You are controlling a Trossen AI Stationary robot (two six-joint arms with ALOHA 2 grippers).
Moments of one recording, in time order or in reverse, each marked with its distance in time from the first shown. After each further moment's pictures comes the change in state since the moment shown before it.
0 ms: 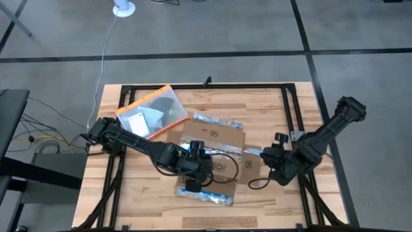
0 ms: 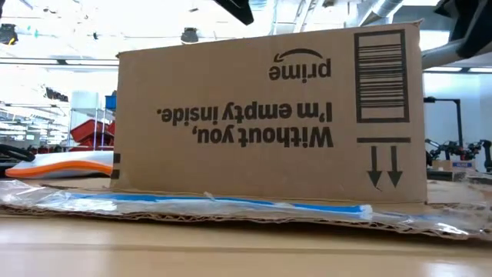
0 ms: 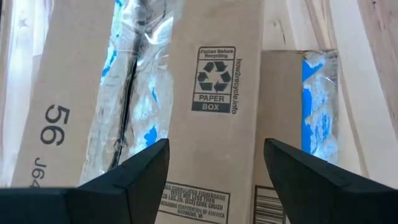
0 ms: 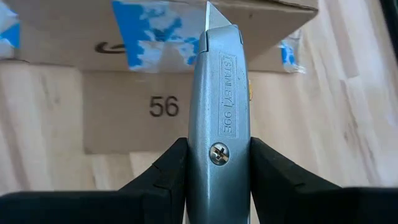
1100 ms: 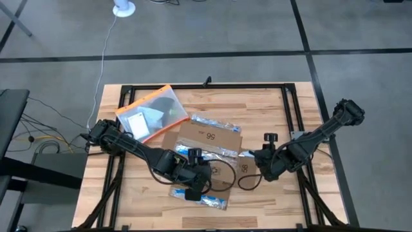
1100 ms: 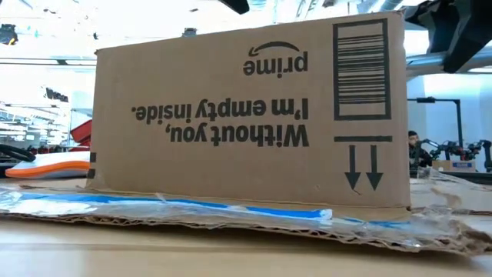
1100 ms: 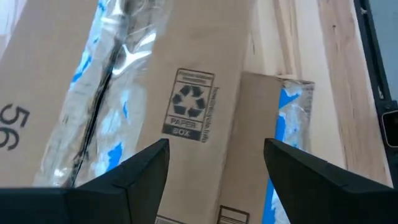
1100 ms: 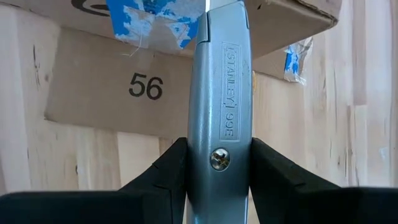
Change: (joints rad) left arm -0.055 0.010 0.002 0.030 0.027 -0.139; right arm -0.106 0.079 0.026 0.063 -0.085 -0.294
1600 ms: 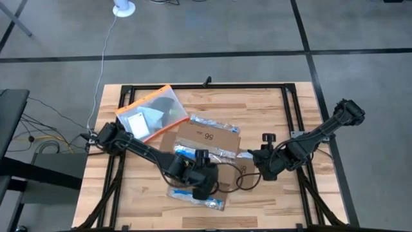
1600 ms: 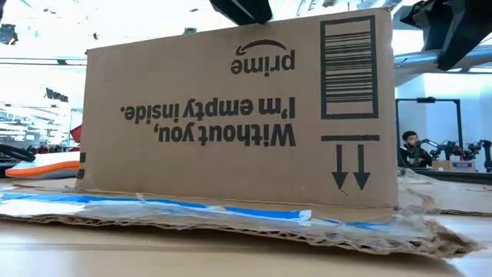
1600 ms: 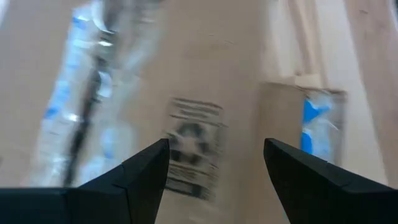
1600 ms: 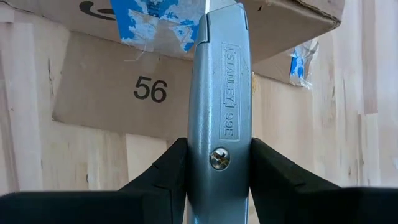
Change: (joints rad) left arm 0.021 0.095 -0.001 0.076 -0.047 0.059; right arm -0.018 0.000 0.002 0.052 -0.023 -0.025
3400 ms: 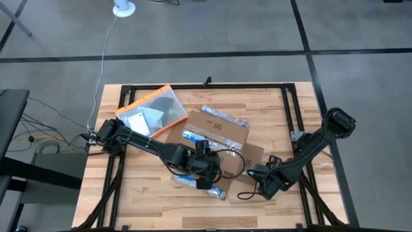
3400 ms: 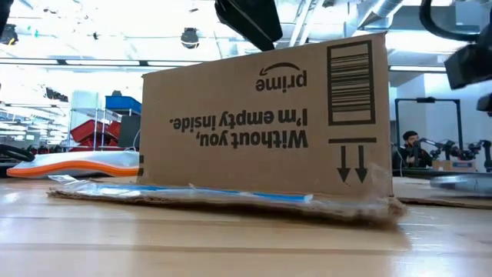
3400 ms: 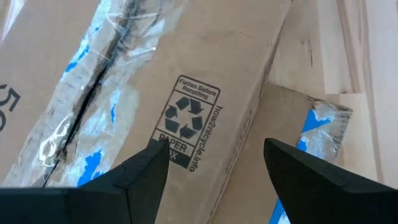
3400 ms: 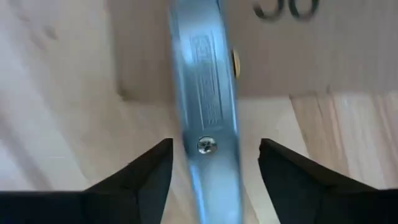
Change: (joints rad) left arm 0.077 -0.019 0.000 -0.012 0.002 -0.008; right arm 0.170 0.225 -0.280 0.365 -0.208 0.609
